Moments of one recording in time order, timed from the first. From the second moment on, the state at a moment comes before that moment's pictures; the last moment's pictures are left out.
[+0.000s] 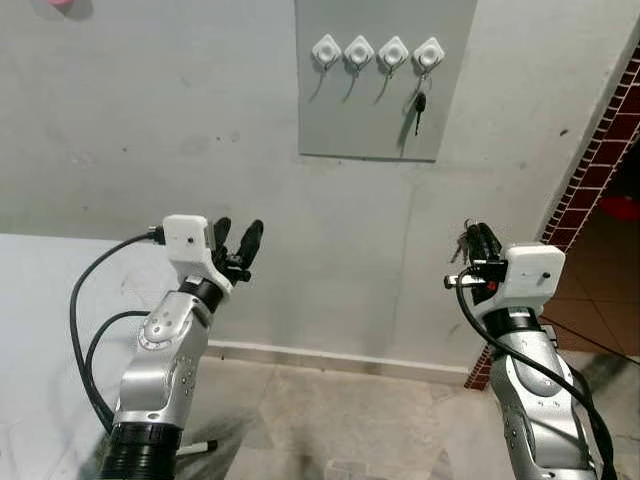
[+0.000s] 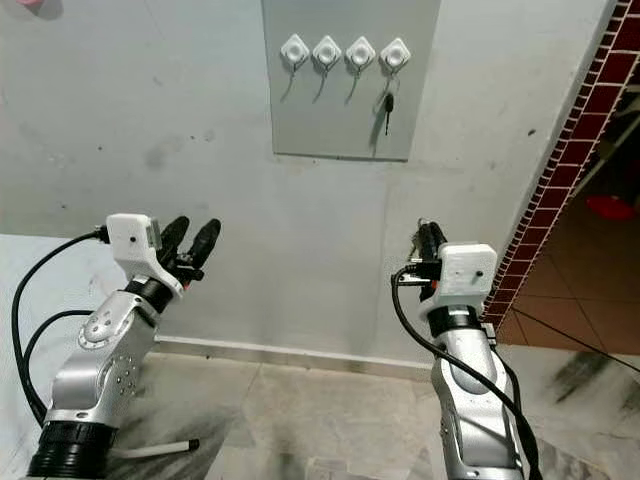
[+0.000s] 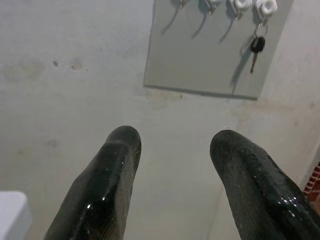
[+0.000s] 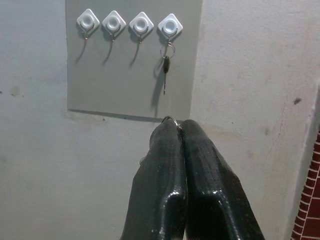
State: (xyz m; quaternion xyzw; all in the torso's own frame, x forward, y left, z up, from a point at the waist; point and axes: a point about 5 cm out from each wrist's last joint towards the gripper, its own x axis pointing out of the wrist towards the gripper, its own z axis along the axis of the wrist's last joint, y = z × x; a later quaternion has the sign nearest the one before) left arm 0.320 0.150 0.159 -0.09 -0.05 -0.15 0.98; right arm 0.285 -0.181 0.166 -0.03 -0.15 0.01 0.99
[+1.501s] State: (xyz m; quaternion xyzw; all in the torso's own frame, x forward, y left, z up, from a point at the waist) left arm 0.312 0.144 0.166 -0.10 -0.05 -0.17 0.98; right arm 0.277 -0.167 0.170 -0.01 -0.16 0.02 0.99
